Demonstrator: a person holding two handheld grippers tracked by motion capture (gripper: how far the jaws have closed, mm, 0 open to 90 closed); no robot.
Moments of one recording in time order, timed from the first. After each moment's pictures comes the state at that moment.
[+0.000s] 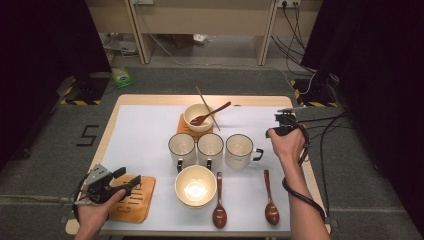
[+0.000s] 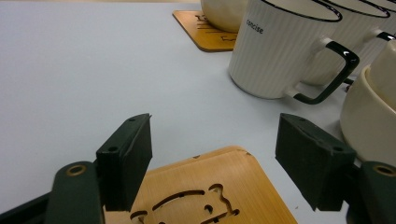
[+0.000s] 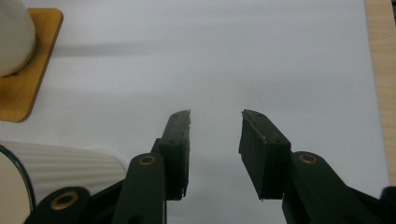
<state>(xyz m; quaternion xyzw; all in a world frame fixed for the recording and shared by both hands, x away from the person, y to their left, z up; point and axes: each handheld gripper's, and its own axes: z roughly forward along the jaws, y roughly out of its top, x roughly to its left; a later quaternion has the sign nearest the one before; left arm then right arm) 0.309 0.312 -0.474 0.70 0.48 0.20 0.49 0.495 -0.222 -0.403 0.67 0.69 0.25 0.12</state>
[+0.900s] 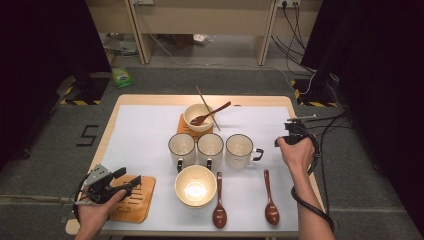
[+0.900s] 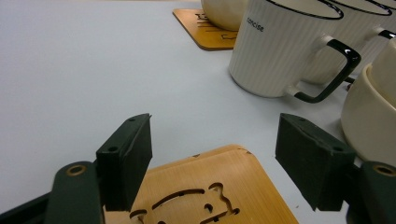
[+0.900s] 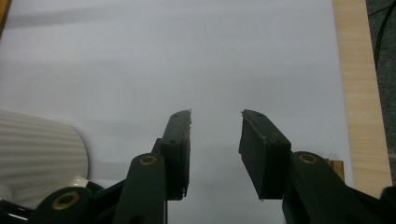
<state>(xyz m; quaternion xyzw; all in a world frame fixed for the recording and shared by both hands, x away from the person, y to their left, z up) 0.309 0.312 -0.475 0.70 0.48 0.20 0.49 0.474 -0.252 -0.418 0.68 0.68 0.23 0.11</state>
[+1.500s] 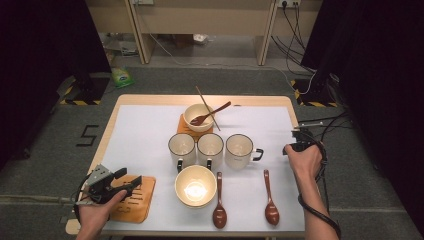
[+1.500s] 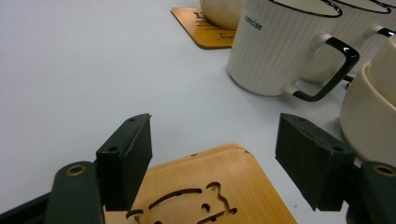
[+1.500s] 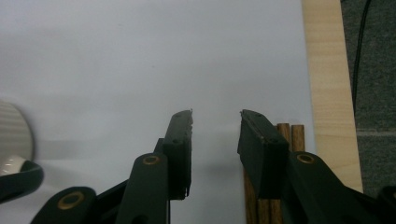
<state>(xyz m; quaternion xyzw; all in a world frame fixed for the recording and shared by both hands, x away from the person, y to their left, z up) 0.309 0.310 -0.476 0.70 0.48 0.20 0.49 0.464 -0.277 -0.437 0.70 0.68 0.19 0.11</state>
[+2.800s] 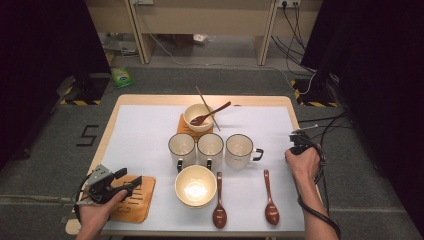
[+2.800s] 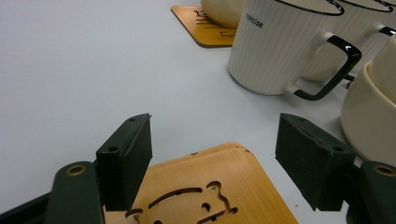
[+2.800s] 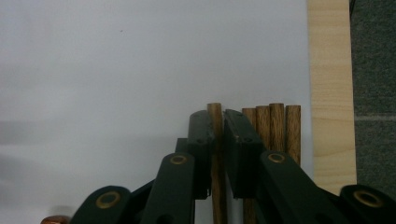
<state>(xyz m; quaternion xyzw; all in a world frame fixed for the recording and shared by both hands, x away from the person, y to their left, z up) 0.309 0.310 -0.477 0.70 0.48 0.20 0.49 0.466 -0.277 -0.454 0.70 0.69 0.14 0.11</state>
